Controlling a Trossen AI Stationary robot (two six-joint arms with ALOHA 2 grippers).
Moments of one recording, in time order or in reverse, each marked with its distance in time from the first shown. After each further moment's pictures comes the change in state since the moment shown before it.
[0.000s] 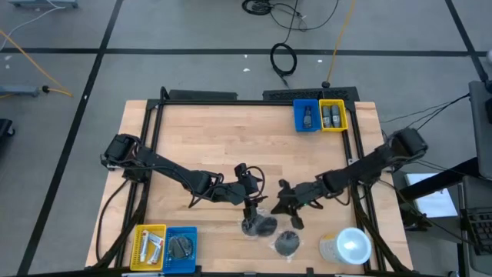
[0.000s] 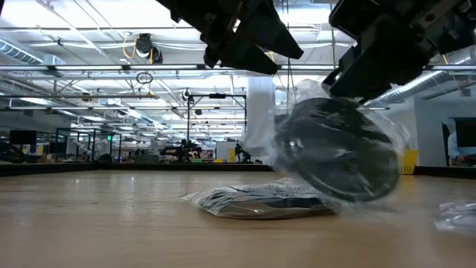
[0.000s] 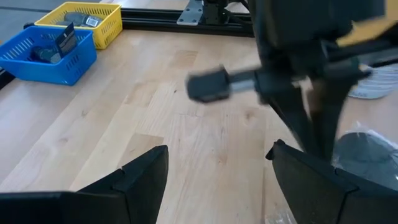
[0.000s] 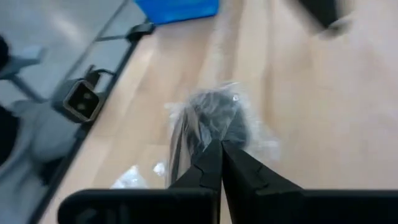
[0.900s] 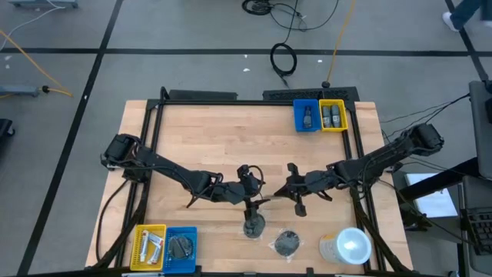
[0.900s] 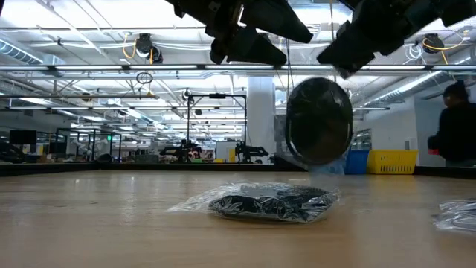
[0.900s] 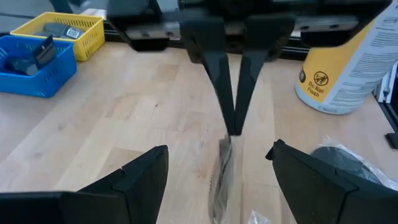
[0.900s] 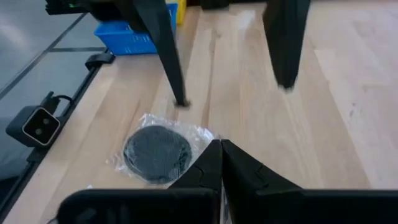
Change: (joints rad) left arm -0.001 0.000 0.000 0.069 0.056 0.000; right arm -0.040 -0.244 0.021 -0.238 0.174 -0.110
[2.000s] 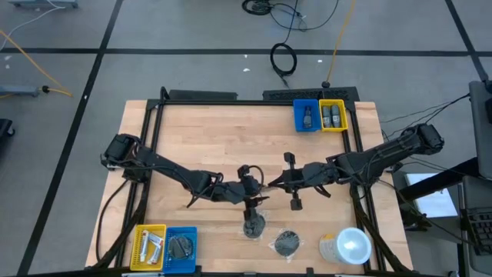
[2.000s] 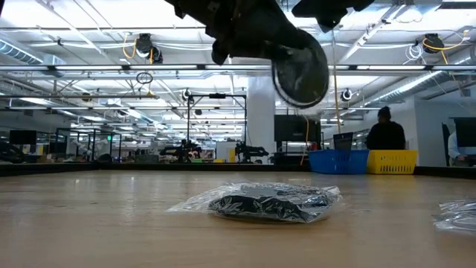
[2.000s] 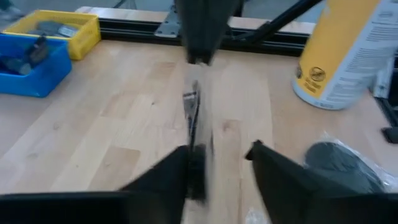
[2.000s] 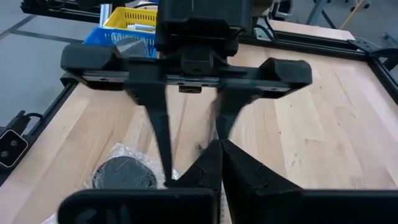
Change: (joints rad) left arm 0.001 0.000 0.000 -0.006 0.022 0.009; right arm -0.027 -0.001 0.271 -0.257 0.079 -0.192
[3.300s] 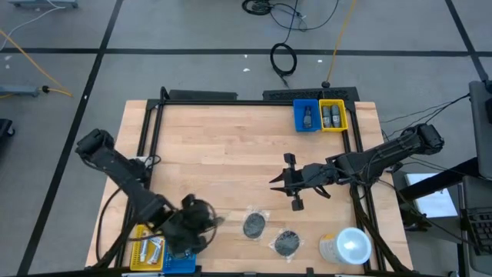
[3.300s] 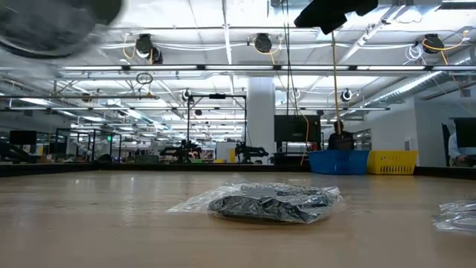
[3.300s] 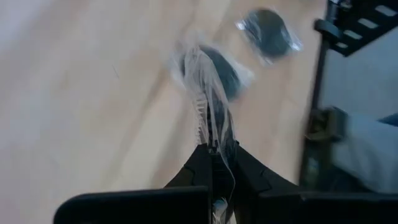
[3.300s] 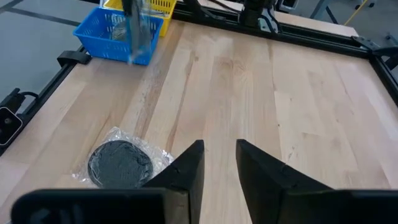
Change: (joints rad) left arm -0.441 -0.268 0.000 -0.773 -0.093 -0.827; right arm 0.000 0.000 0.000 -0.041 0.000 -0.044
